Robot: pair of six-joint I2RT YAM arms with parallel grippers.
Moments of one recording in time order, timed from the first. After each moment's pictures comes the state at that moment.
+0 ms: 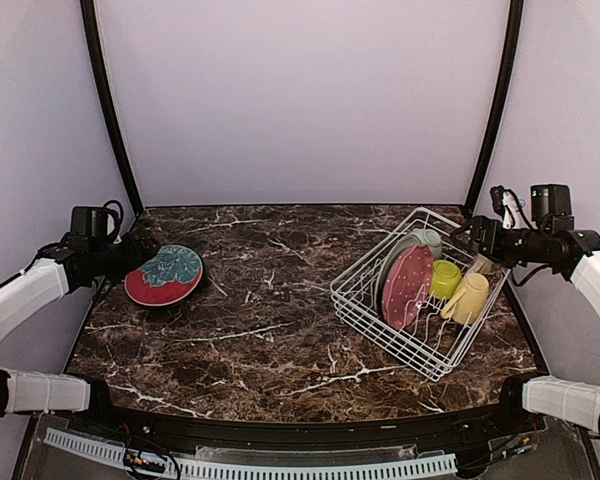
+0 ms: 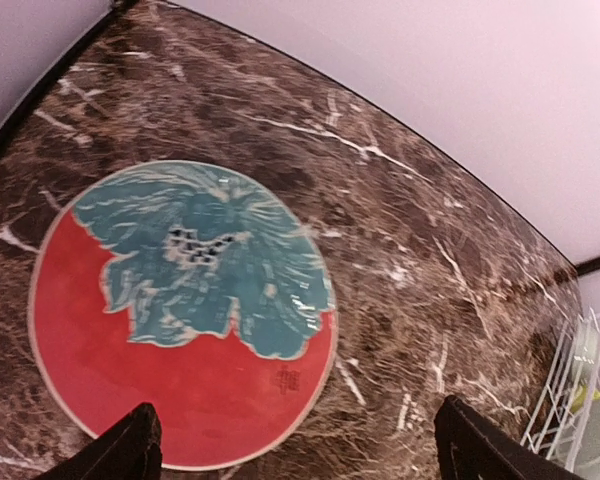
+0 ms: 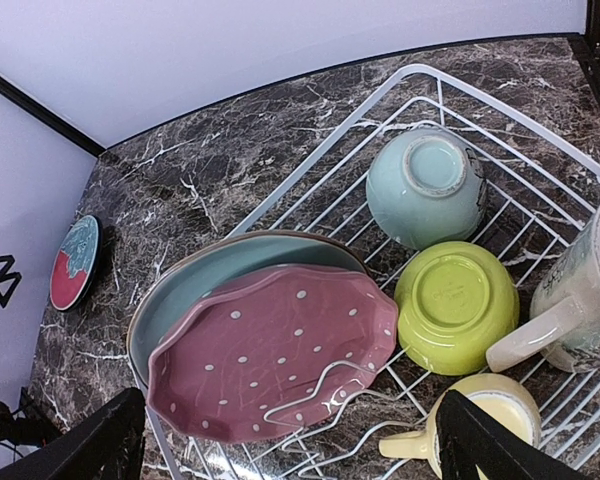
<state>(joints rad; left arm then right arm) -0.04 1.09 0.73 -0.30 0.10 -0.59 0.03 0.93 0.92 -0.65 -0.47 0.28</state>
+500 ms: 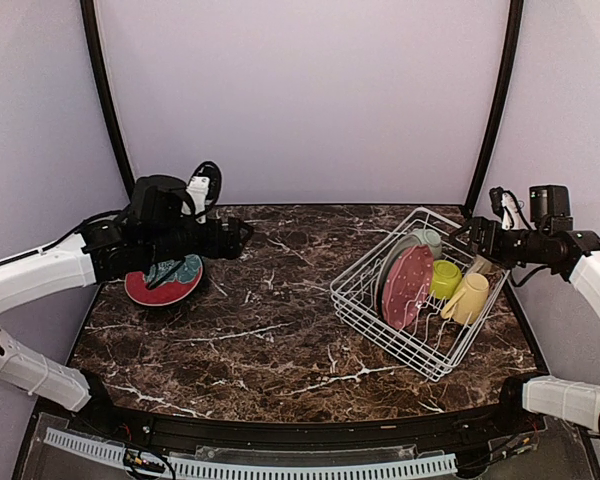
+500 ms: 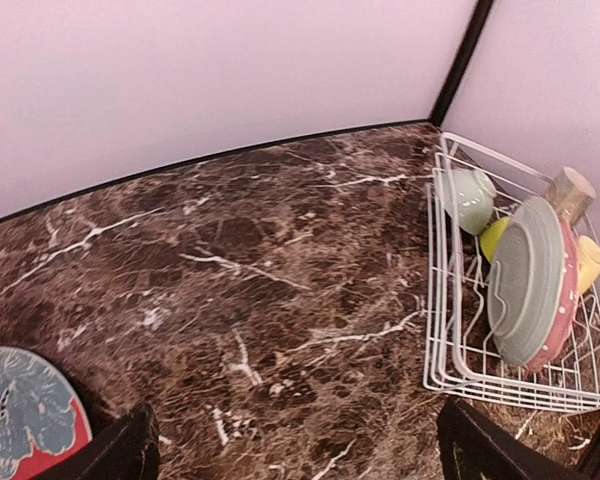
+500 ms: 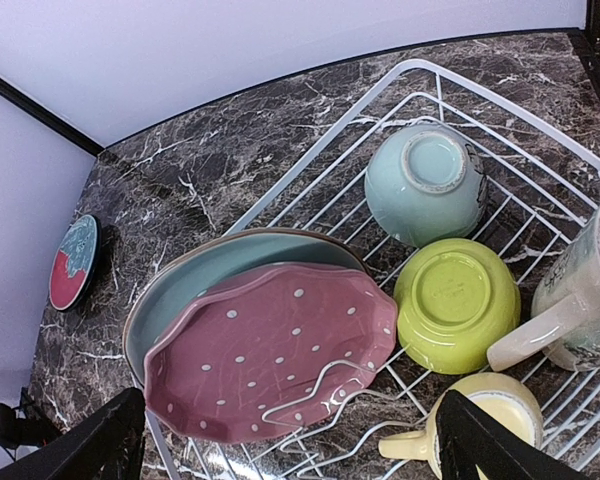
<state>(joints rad) -0.75 1.23 1.02 -0.25 -0.20 -0.30 0.03 0.93 0.91 -0.64 -0.47 0.28</state>
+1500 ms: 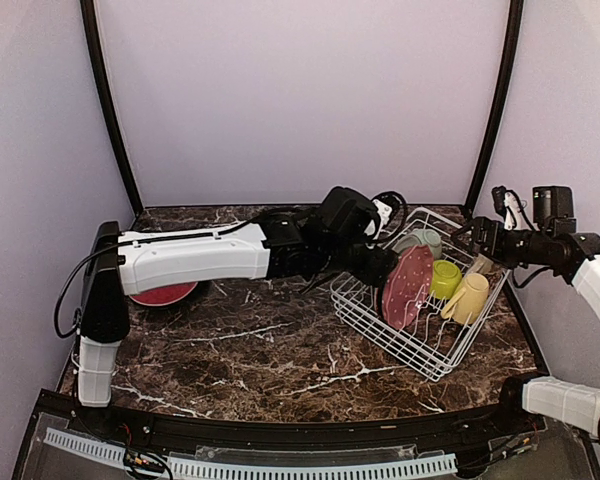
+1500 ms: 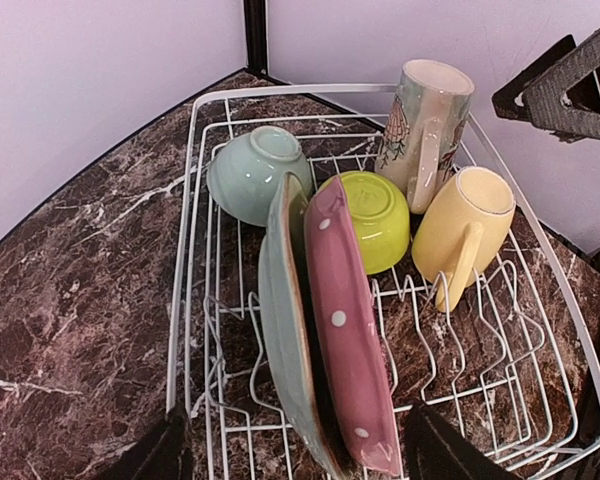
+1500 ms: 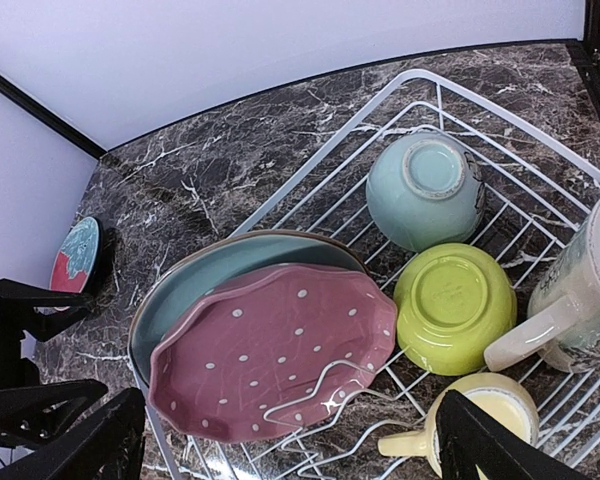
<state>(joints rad) -1.14 2.08 1.89 -0.36 -0.24 -0.16 0.03 0.90 0.90 -0.64 -0.46 0.28</state>
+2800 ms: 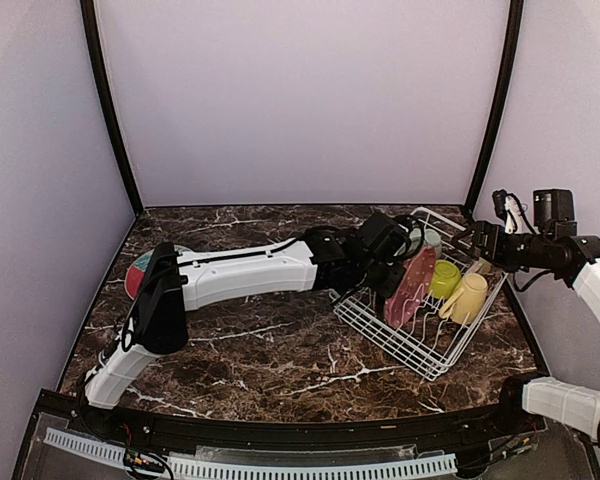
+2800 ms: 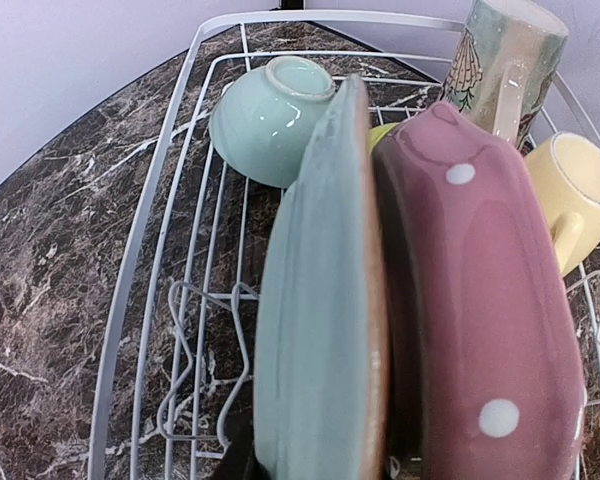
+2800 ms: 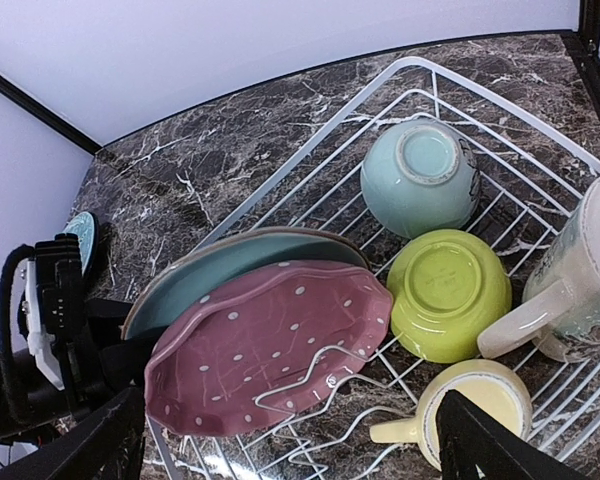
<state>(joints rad) -1.15 2.41 2.25 -0.53 -0.33 -0.23 0.03 0.88 0.89 -0.66 -0.46 0.27</state>
